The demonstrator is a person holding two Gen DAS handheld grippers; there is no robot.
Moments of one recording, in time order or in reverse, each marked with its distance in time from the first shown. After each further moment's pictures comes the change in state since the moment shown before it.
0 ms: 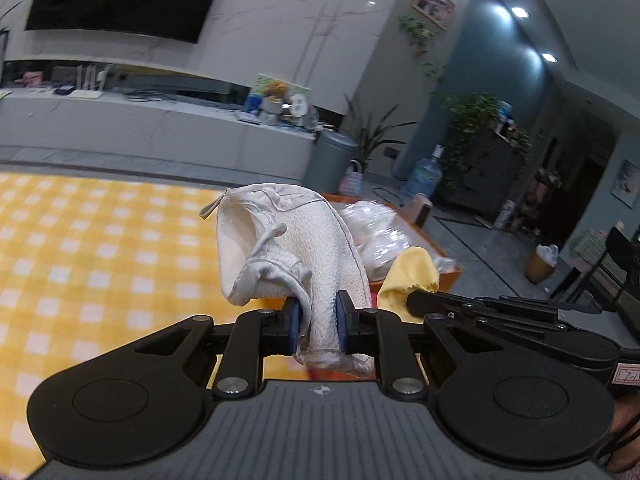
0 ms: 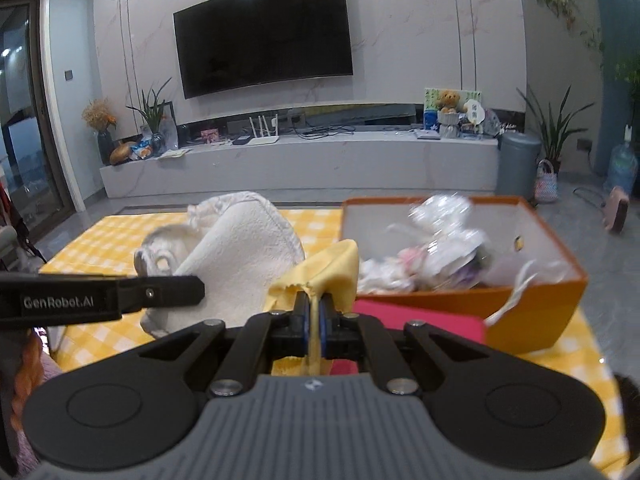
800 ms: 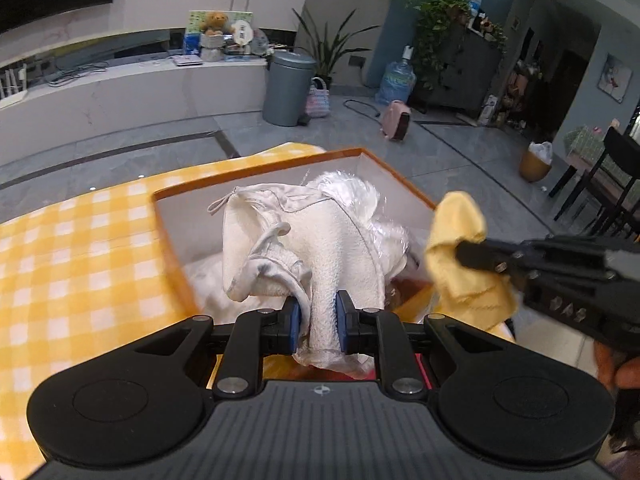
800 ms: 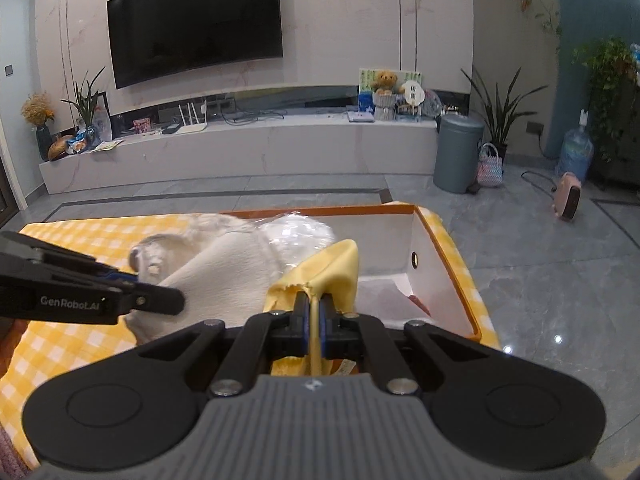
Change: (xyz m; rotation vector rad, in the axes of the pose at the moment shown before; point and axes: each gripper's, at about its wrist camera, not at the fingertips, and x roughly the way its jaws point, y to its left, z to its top) left arm 0.167 -0.044 0.056 0.194 0.276 -0.046; right arm 0.056 -0.140 0.049 0.044 0.074 -0.148
